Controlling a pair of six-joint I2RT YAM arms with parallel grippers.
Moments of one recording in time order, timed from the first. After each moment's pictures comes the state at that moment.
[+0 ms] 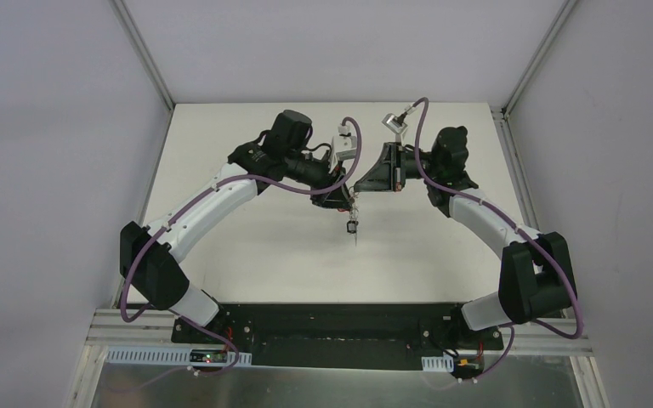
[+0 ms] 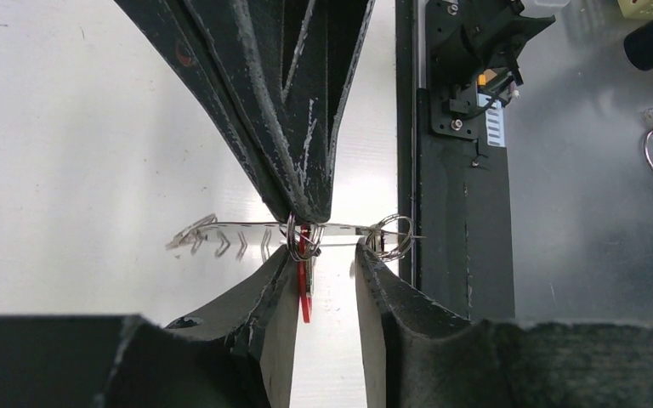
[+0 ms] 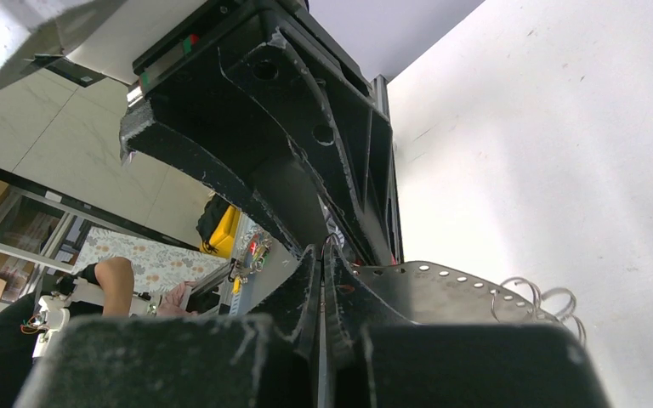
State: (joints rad) left arm -0.65 1.52 1.44 -0.59 0.87 0.25; right arm 0.34 1.45 0.95 0.59 -1.32 0.92
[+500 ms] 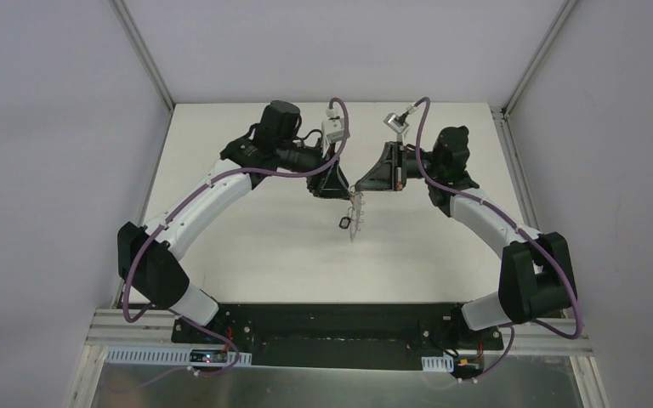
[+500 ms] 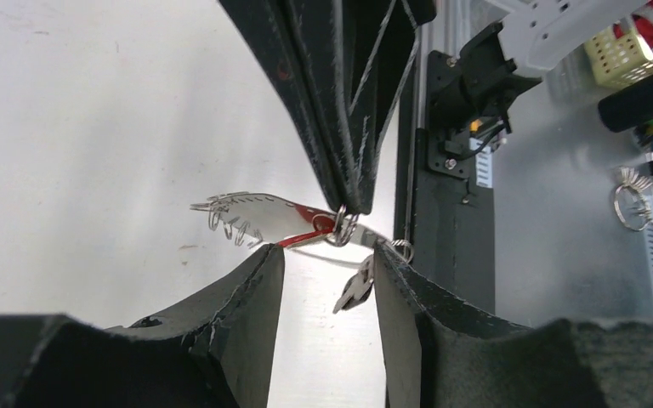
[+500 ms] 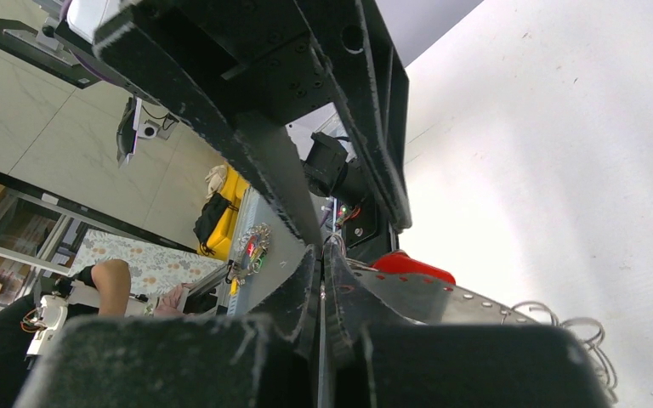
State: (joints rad) left arm -0.58 1.52 1.45 -0.52 0.90 0.13; right arm 0.33 1.45 0.94 0.59 -1.32 0.92
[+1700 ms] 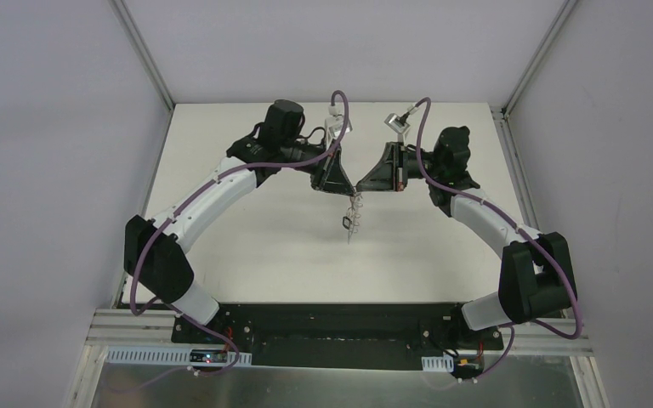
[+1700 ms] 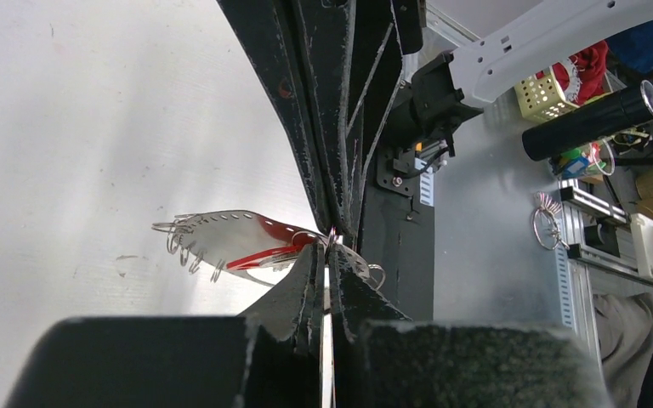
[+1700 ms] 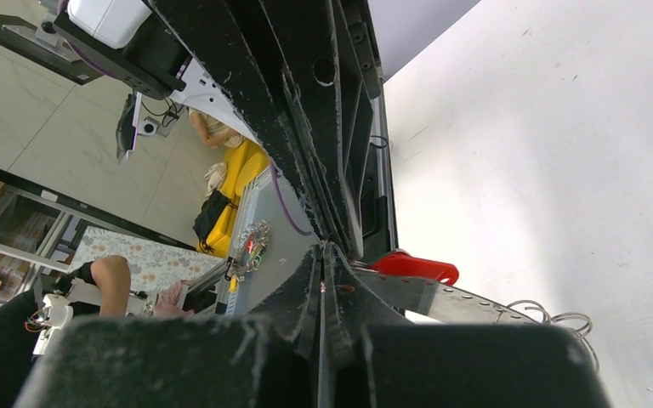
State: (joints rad) left arm -0.58 1.56 1.44 -0.43 0.99 -0.08; right arm 0.32 1.45 0.94 0.59 -1.33 0.91
